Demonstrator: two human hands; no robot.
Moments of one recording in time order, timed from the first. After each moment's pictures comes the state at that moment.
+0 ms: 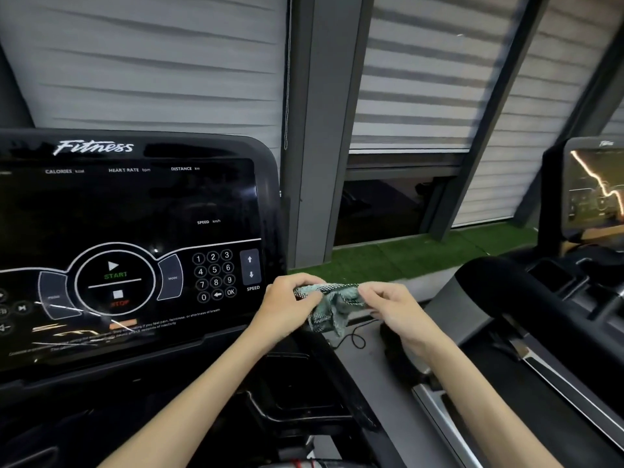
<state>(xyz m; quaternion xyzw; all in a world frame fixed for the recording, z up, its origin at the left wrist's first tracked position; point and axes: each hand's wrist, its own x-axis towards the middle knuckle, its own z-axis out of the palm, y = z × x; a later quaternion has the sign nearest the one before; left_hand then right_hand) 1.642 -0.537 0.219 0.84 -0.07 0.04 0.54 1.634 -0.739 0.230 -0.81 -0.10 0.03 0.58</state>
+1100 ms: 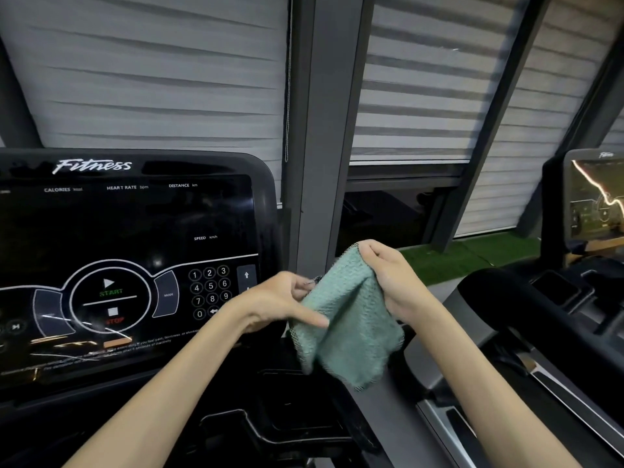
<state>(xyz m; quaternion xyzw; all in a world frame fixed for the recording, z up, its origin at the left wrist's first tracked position) 1.670 -0.518 0.257 0.77 -0.16 -0.21 0.58 1.673 -0.725 0.283 -0.70 -0.09 0.00 0.71</state>
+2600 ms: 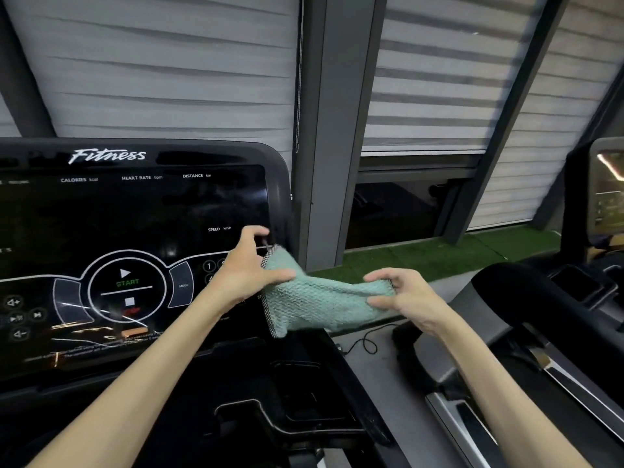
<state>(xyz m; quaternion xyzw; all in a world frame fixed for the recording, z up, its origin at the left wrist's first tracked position) 1.678 -0.464 0.264 0.86 -0.01 0.03 0.50 1.683 -0.753 0.235 -0.81 -0.08 0.05 0.57</state>
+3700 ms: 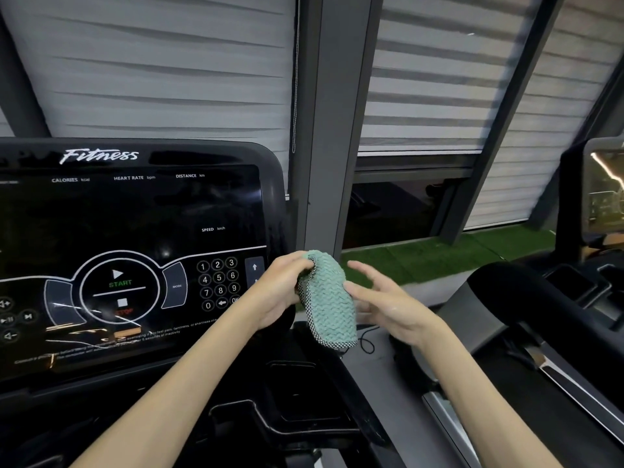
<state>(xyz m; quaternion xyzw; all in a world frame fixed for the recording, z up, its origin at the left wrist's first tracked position) 1.672 -0.528 0.256 0.68 -0.04 -0.11 0.73 1.664 -0.728 0.243 -0.70 -0.07 0.19 0.68</state>
